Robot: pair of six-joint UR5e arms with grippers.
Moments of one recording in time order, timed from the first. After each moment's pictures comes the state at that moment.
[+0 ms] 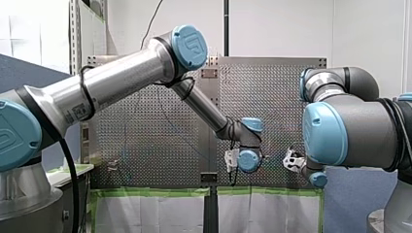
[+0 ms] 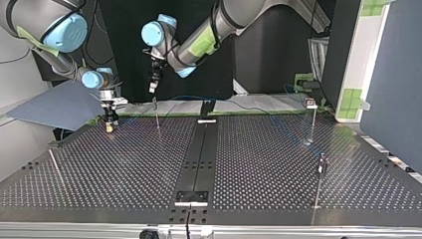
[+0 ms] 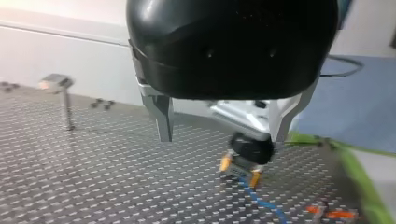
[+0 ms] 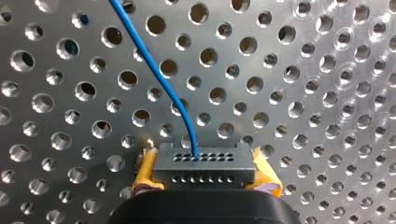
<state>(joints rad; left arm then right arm) -0.92 -2.60 -1.20 -2.54 -2.12 -1.76 1.58 -0.34 1.23 -1.12 1.14 1.90</state>
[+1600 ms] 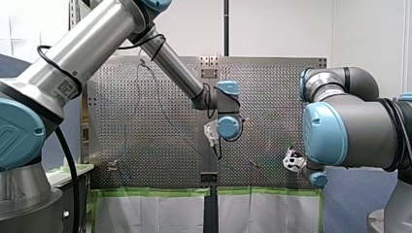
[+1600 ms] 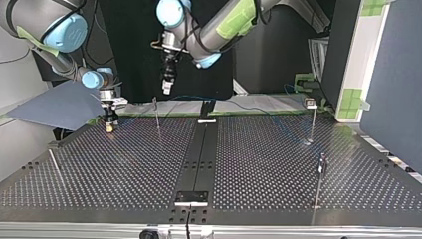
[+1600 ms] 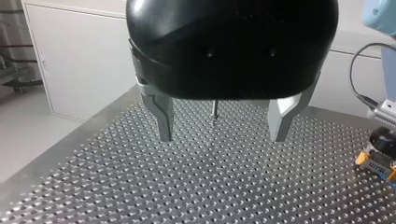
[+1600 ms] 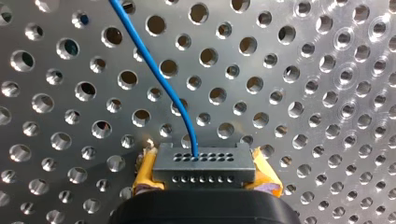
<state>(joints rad) -0.90 -2.21 -1.60 -2.39 -2.20 -1.87 1.58 -0.34 1.23 -1.12 1.14 1.90</state>
